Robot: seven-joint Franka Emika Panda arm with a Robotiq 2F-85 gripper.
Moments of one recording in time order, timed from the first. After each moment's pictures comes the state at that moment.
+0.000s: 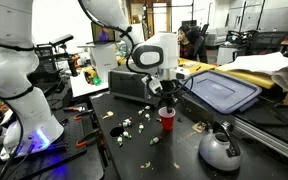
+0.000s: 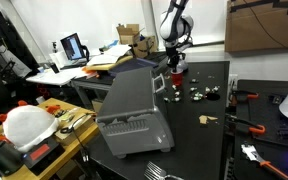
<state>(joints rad) -0.27 0.41 -0.13 -2.13 0.02 2.59 -0.23</state>
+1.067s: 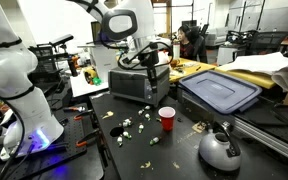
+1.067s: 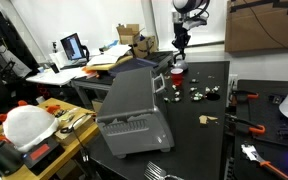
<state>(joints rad) -0.21 -0.03 -0.21 -2.40 -0.10 2.51 0.10</state>
